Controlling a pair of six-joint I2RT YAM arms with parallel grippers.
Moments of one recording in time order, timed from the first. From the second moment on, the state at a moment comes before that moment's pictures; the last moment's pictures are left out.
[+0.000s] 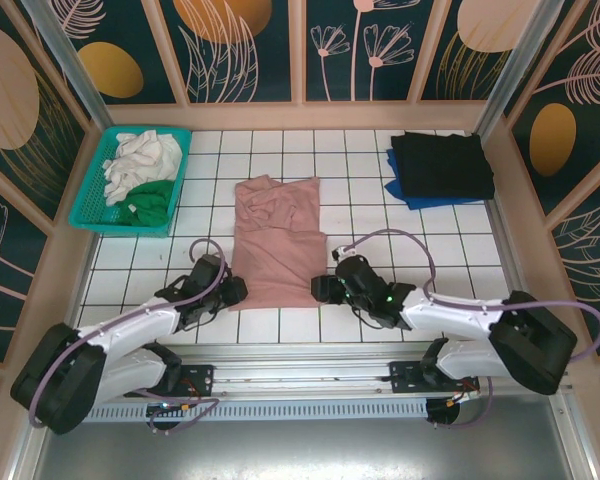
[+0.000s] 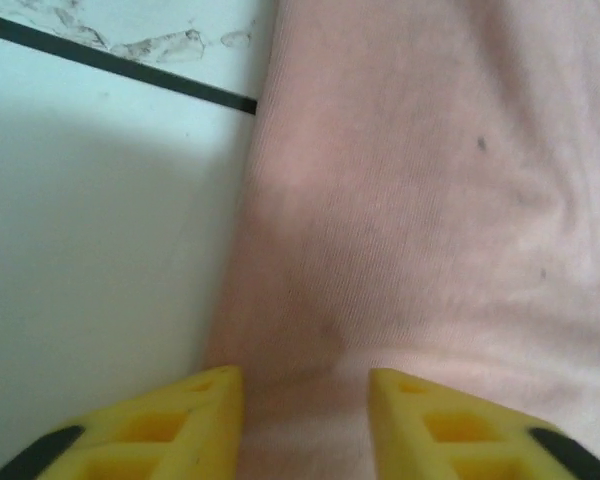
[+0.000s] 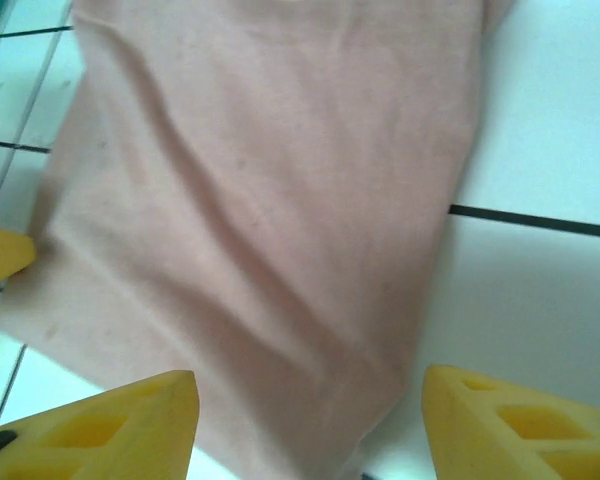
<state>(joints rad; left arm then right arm) -0.56 1.08 0.32 -0.17 0.04 -0.86 0.97 1.21 0.44 0.05 0.11 0.71</state>
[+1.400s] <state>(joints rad) -0.62 0.94 0.67 -0.42 -0.06 -0.86 1.12 1.21 0.72 -0.14 0.34 0.68</state>
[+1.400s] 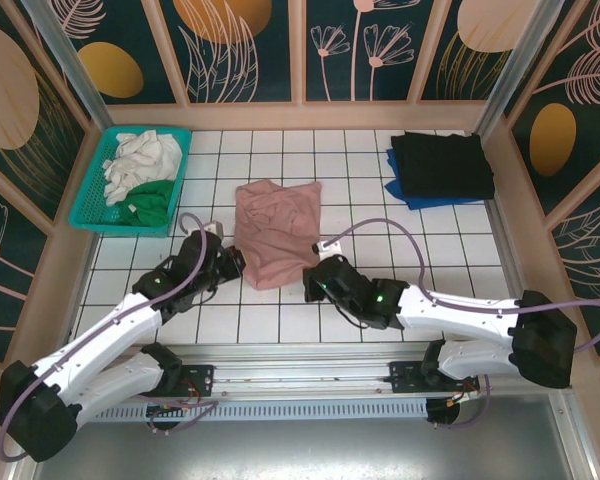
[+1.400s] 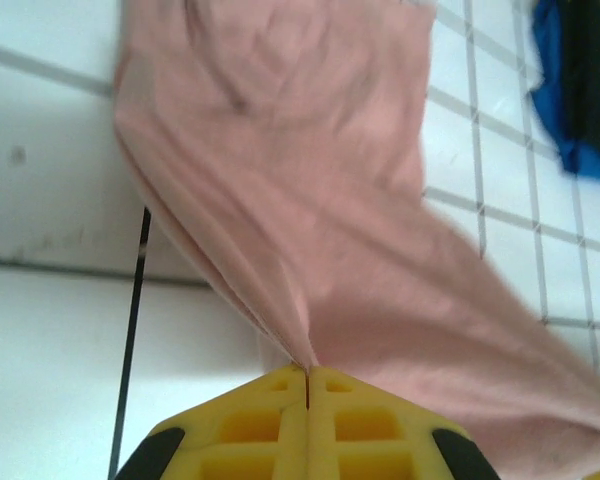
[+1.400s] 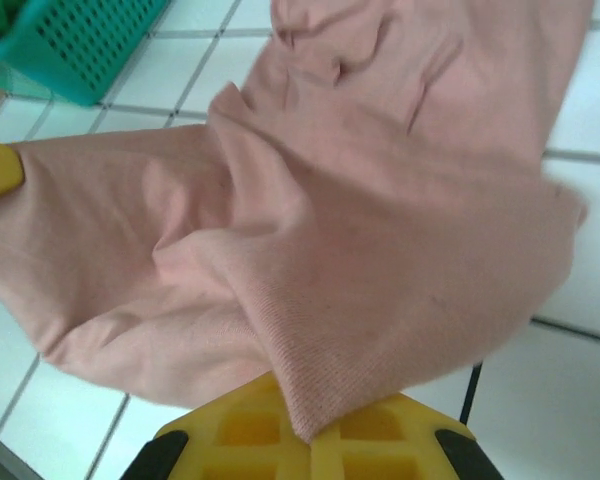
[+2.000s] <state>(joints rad) -0.30 1.50 1.13 -0.36 -0.06 -0.73 0.65 1.59 1.06 0.00 -0.01 0.52</state>
